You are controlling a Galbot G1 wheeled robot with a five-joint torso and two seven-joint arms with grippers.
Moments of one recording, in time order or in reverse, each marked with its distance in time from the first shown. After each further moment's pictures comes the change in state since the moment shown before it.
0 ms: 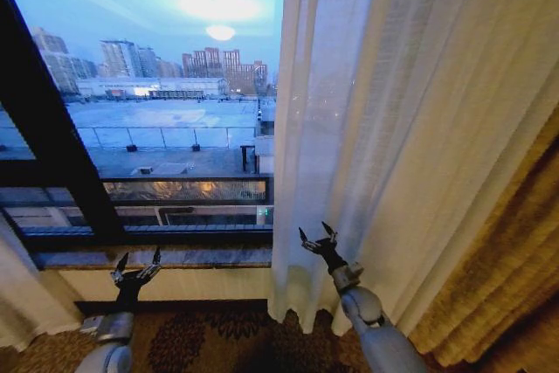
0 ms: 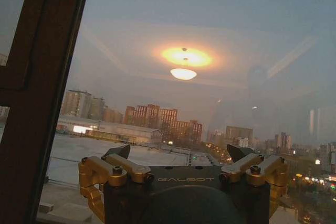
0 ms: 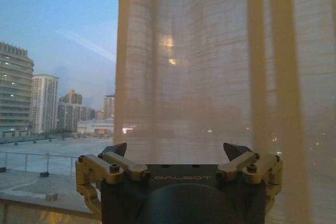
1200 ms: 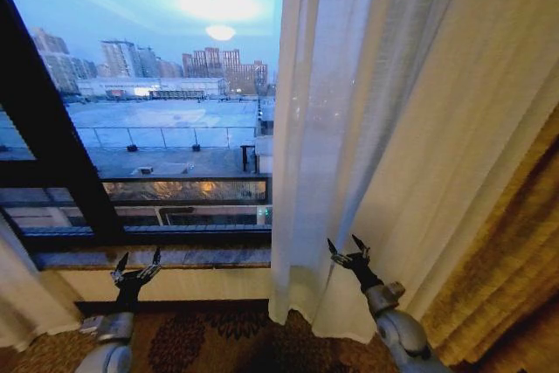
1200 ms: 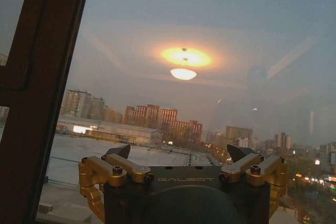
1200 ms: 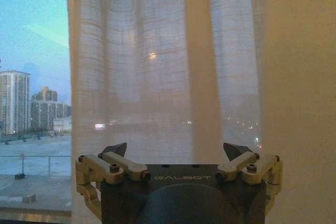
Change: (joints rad) left arm 0.000 0.000 0.000 0.000 0.000 0.000 0.000; right arm -0.295 -0.072 0.238 0.185 0.115 0.009 -0.070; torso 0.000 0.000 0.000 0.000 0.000
